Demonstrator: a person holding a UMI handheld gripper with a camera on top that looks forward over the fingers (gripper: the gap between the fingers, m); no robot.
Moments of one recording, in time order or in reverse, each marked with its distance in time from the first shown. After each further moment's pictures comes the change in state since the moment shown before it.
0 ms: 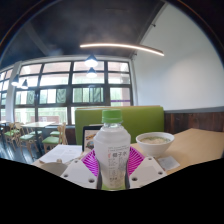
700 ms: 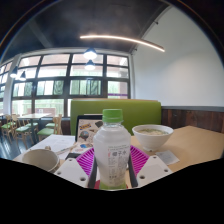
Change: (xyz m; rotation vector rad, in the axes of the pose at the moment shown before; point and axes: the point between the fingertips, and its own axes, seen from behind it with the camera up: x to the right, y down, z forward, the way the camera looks) arm -0.007 0.031 0.002 -0.071 0.046 -0.041
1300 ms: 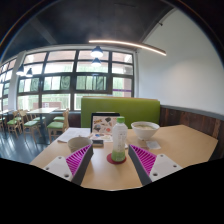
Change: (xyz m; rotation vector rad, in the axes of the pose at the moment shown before) arm -0.024 -0.034 -0.211 -0.079 -0.041 -0.031
